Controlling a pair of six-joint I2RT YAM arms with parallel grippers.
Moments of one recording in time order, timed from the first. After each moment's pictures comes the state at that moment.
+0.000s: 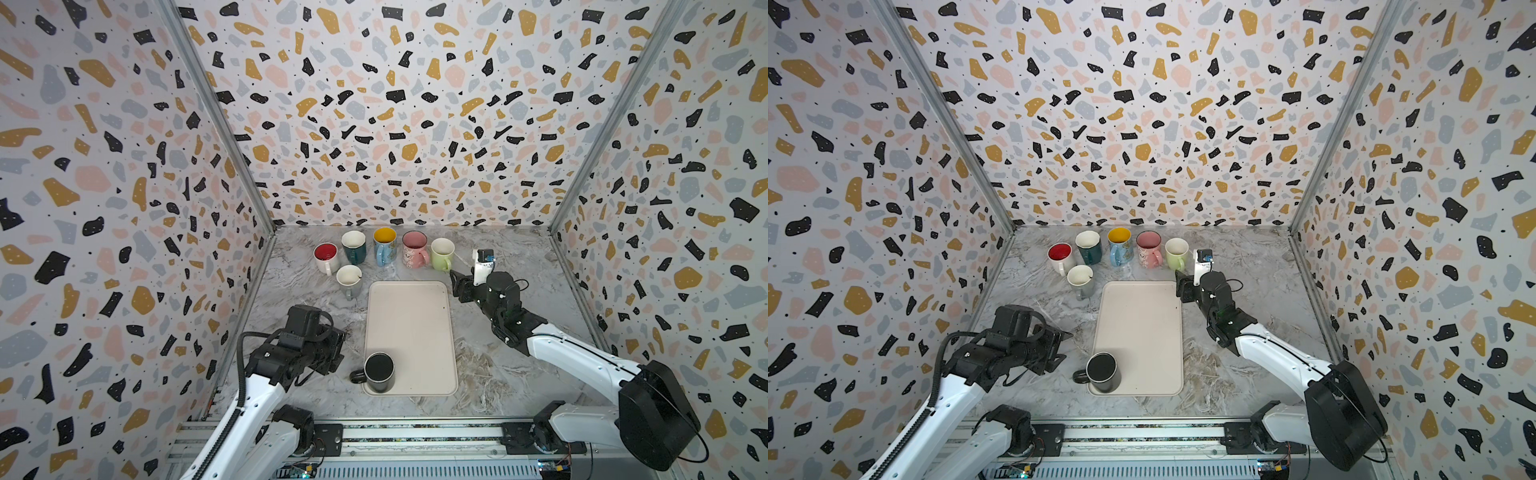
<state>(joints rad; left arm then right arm) -0.27 0.75 0.69 -0.90 0.29 -1.48 0.59 1.27 0.72 0.27 0.20 0.25</state>
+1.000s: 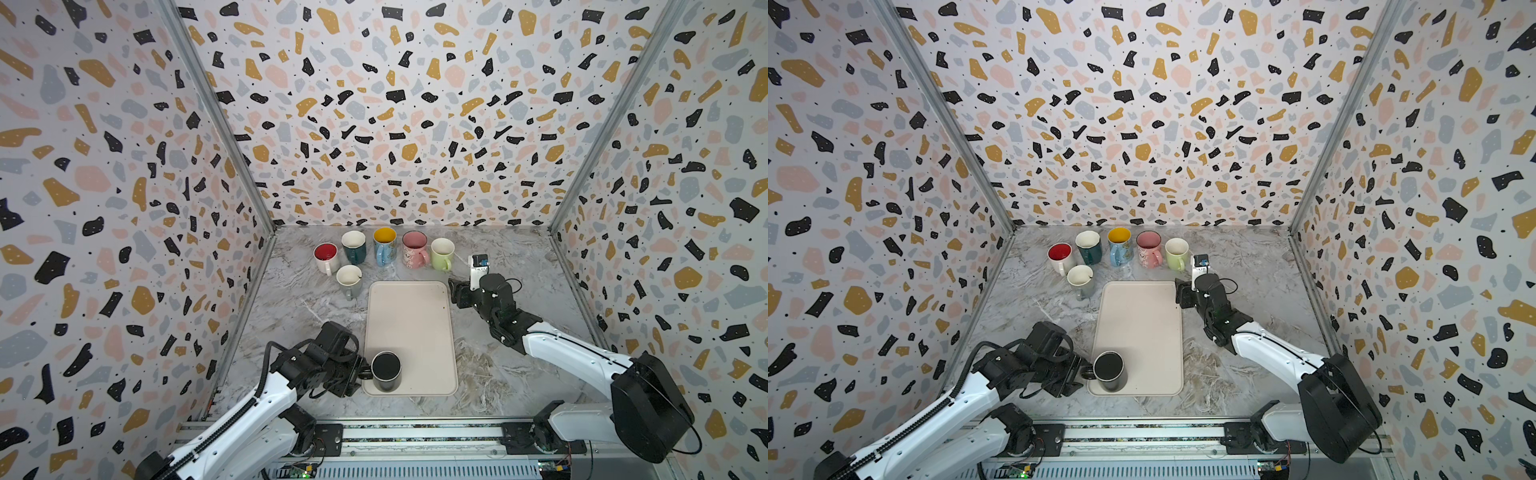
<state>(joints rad) -0.58 0.80 0.51 -0.81 0.29 -1.77 0.59 1.31 0.72 0.20 0.21 0.27</state>
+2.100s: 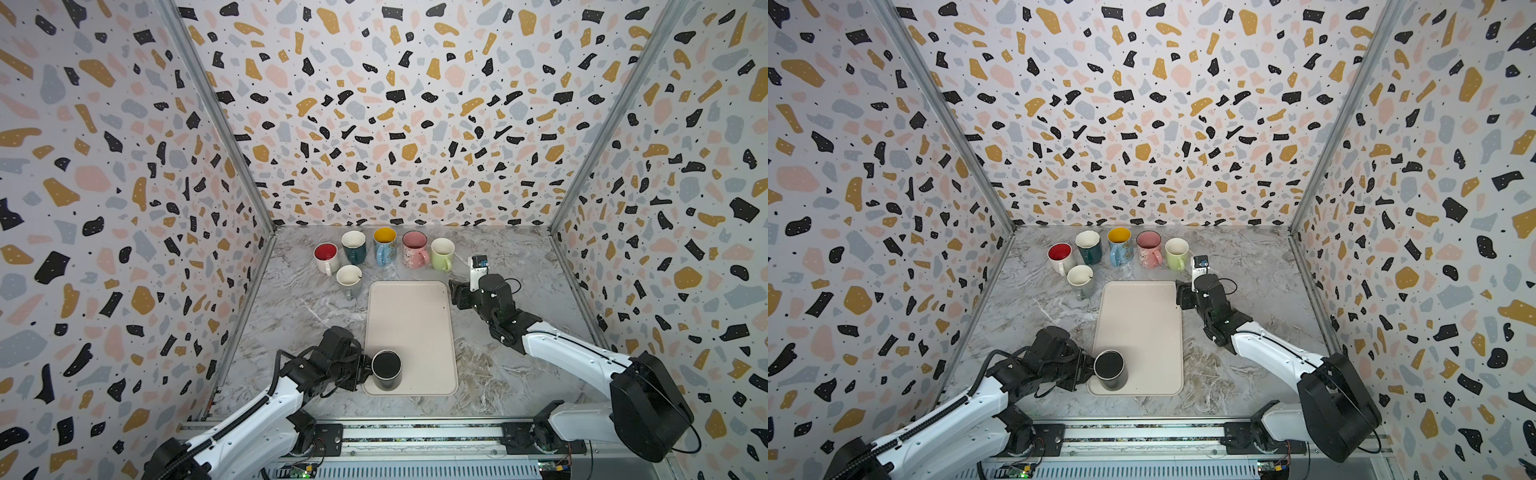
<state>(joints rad) -0.58 0.84 0.35 -0.41 0.28 -1.95 0.59 1.31 0.72 0.17 0.22 0.27</state>
